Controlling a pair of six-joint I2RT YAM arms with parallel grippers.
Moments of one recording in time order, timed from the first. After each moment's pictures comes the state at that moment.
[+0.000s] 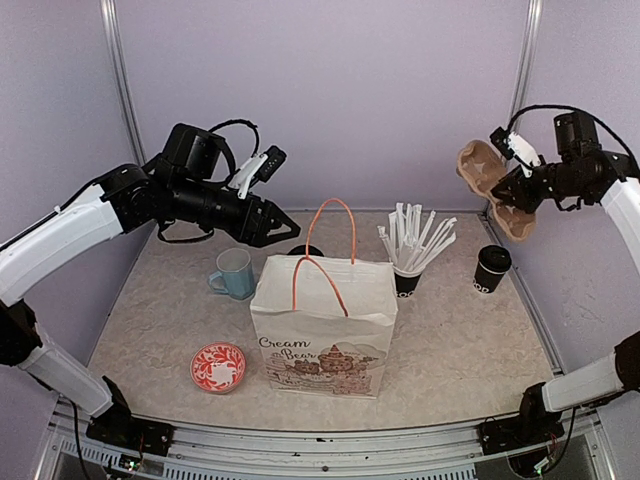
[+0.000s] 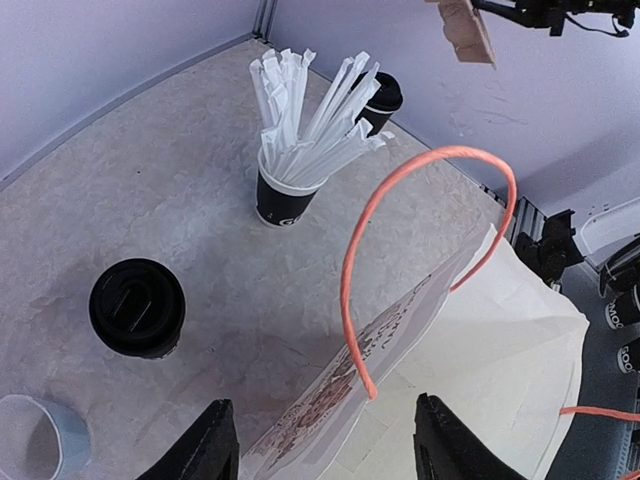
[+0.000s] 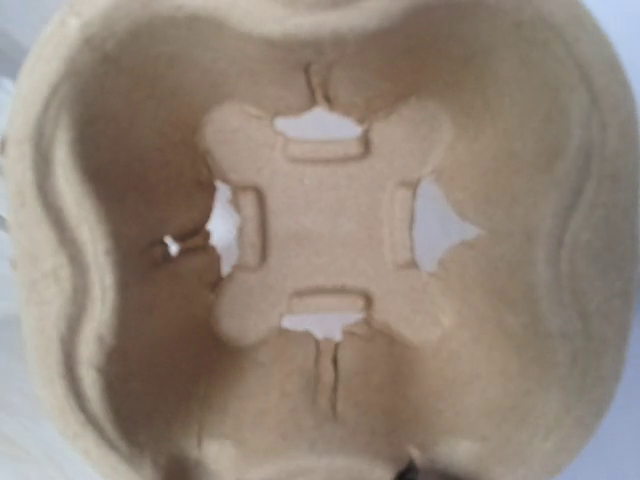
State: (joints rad) left arm -0.77 1.44 1.51 -0.64 0.32 -0.12; right arm 0.04 1.27 1.55 -0.93 -0.27 -0.59
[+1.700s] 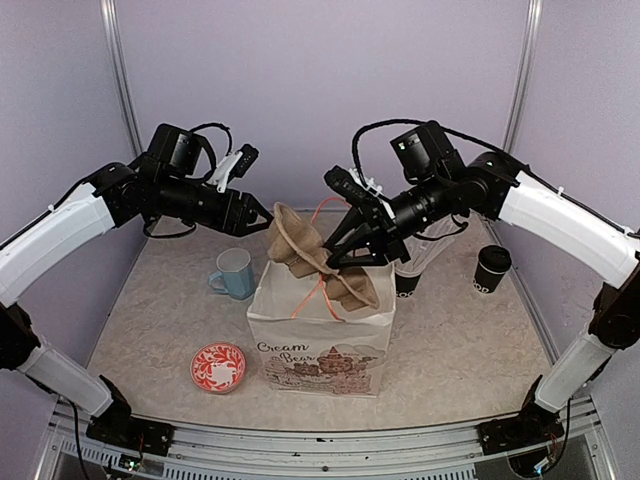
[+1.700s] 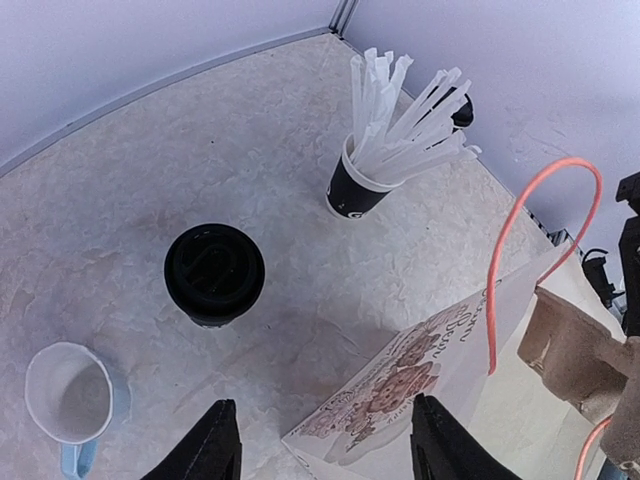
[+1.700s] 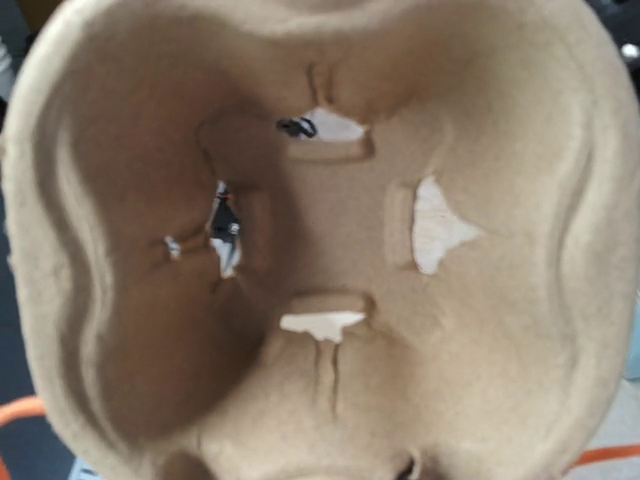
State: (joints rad) left arm -0.65 1.42 1.48 -0.68 0.31 -0.16; right arm 0.85 1.59 1.67 -0.76 -0.83 -0.48
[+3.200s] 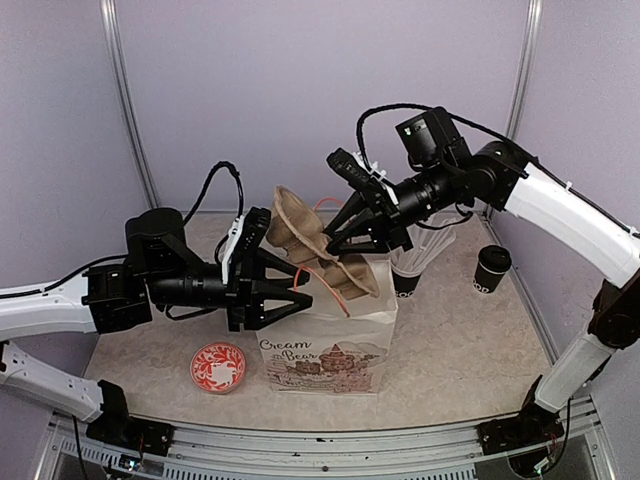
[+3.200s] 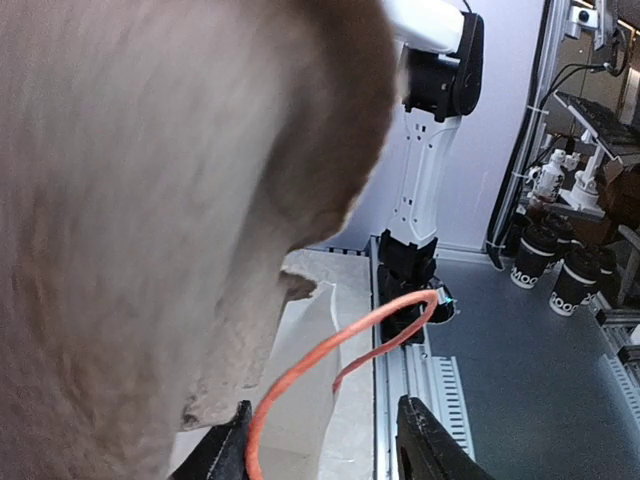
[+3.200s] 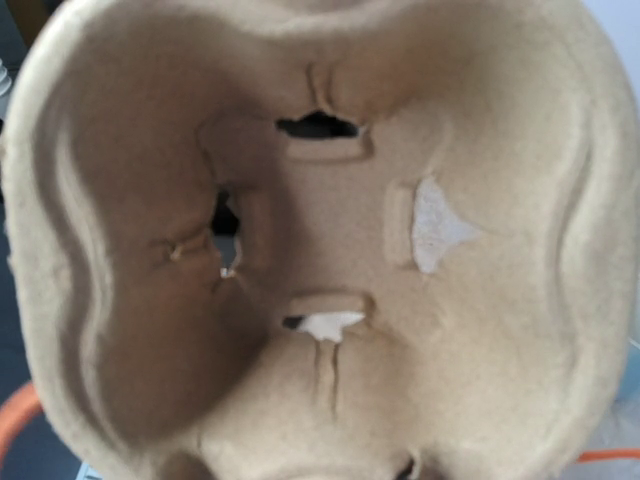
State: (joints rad) left arm -1.06 1.12 0.88 0.13 0.42 -0.04; right arm 0.84 1.60 1.76 -0.80 -0.82 -0.45
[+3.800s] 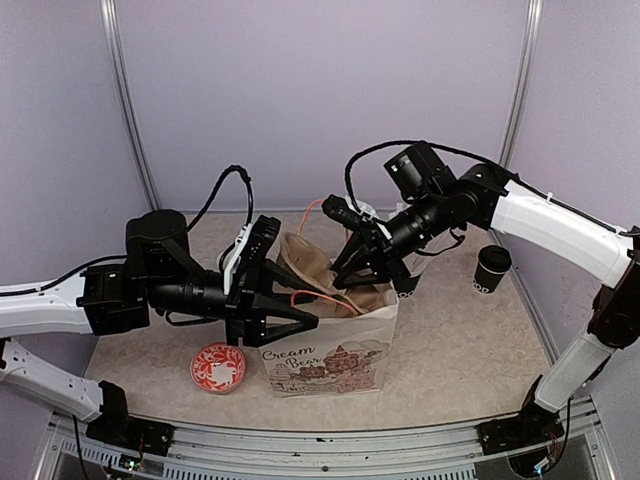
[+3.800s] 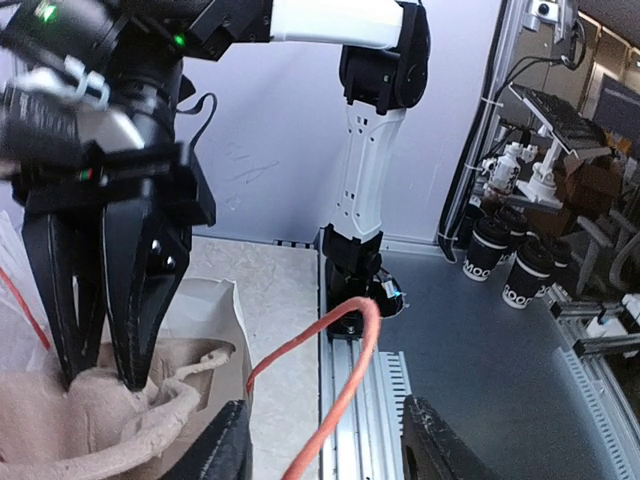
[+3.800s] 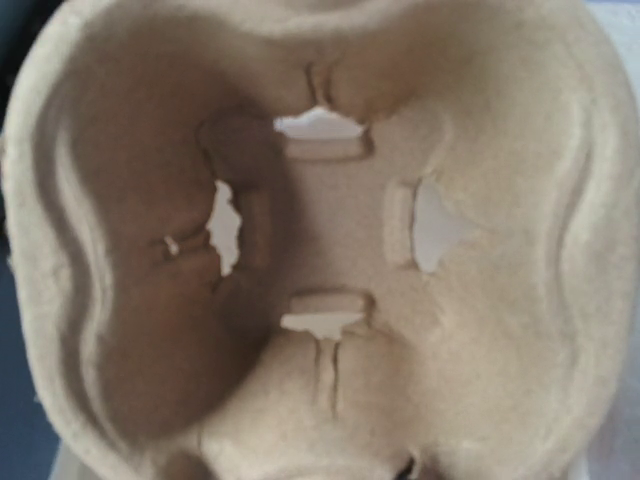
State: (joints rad) left arm -1.14 1.12 0.91 0.09 0.45 -0.08; right arm 0.84 1.60 1.60 -0.82 -0.78 -0.49
